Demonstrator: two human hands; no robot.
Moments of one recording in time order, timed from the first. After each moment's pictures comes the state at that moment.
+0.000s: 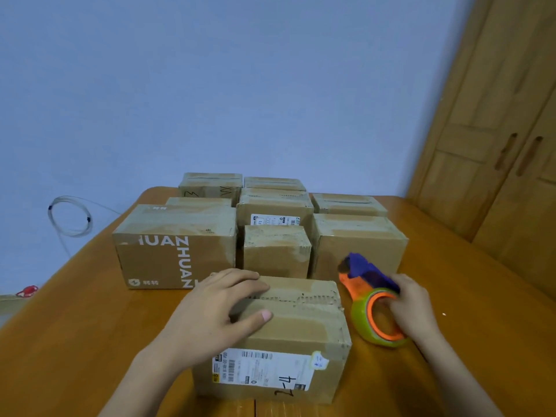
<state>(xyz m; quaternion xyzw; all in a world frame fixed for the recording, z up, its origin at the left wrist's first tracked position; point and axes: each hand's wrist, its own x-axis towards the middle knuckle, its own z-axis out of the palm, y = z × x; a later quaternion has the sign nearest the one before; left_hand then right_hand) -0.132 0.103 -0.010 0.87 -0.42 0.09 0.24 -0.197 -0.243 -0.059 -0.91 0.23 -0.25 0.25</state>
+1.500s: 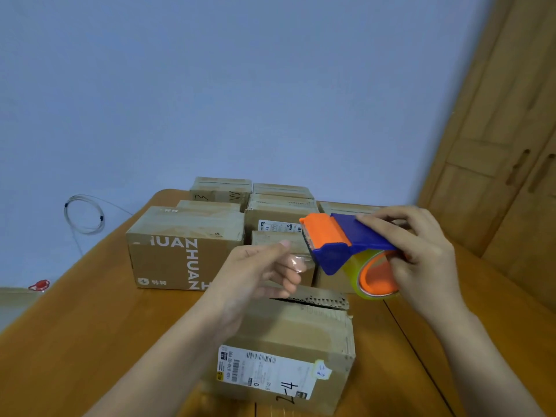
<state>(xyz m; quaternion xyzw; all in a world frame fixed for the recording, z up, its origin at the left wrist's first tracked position) -0.165 0.060 0.062 0.64 -0.21 -0.16 0.72 -0.216 -0.170 0.066 -0.85 -0.14 -0.50 0.10</state>
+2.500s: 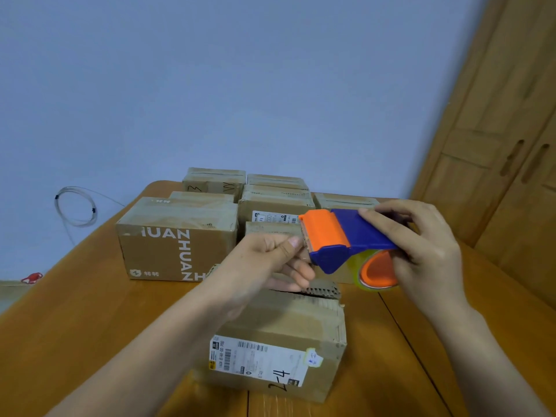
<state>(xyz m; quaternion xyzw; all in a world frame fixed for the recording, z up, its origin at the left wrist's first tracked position) -0.164 0.048 0.065 0.66 -0.29 -0.20 0.67 -0.226 -0.181 0.061 -0.85 -0.14 -0.51 0.03</state>
